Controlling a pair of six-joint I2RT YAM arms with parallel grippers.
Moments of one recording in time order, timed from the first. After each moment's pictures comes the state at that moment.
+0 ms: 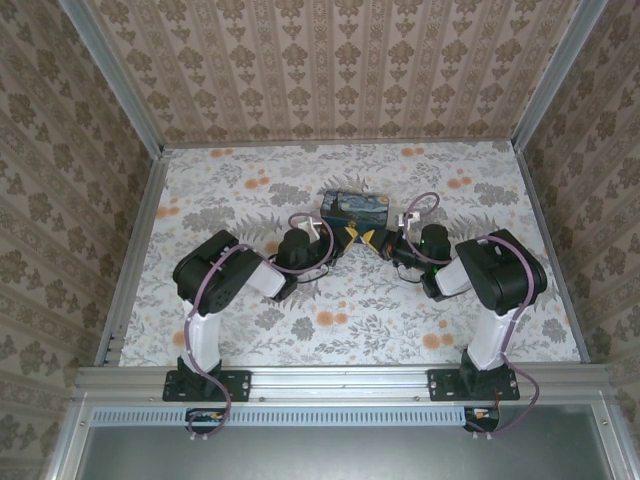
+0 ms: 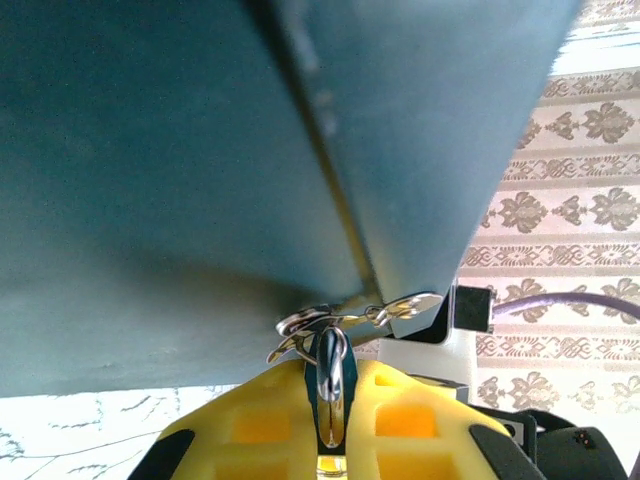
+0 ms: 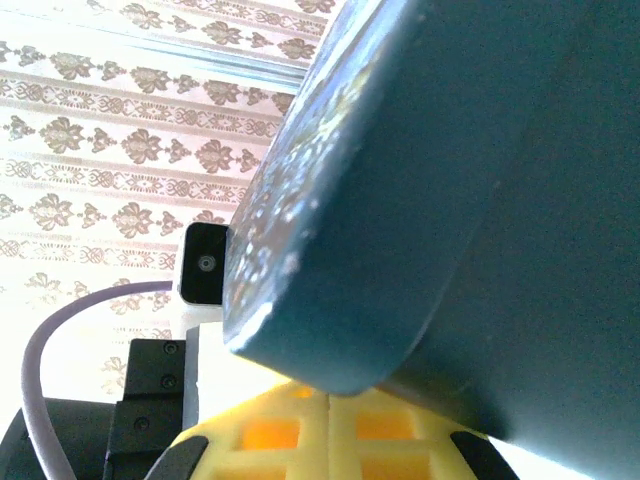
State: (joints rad) left arm -0.76 1.99 0.72 1.14 0.29 -1.43; right arm 0.26 1.84 0.48 1.18 -0.66 1.22
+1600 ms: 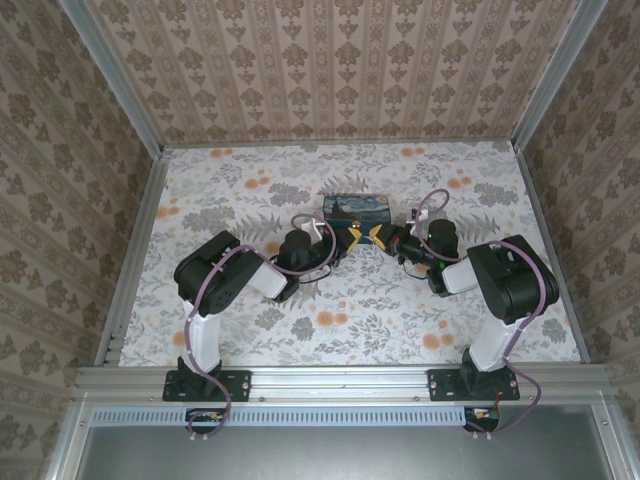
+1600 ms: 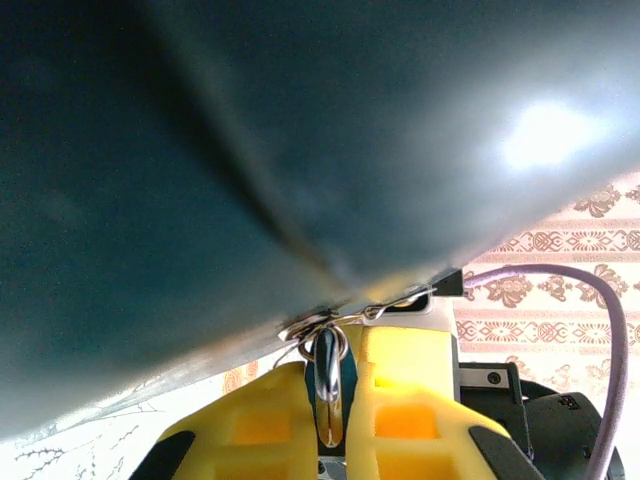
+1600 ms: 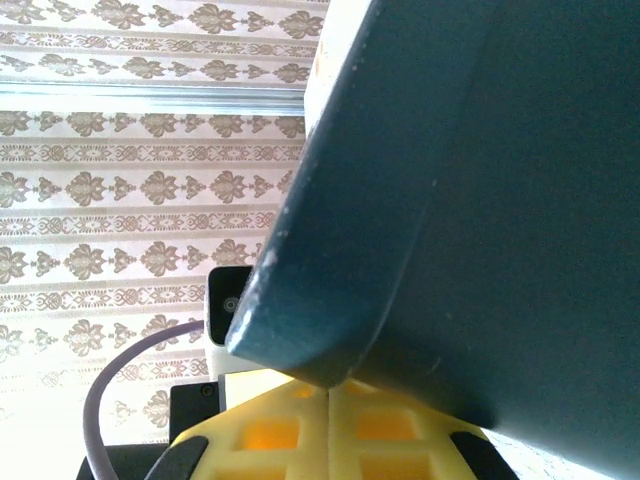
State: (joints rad) left arm -0.78 1.99 0.72 1.17 0.31 -1.46; right arm 0.20 1.76 0.48 1.08 -0.68 1.34
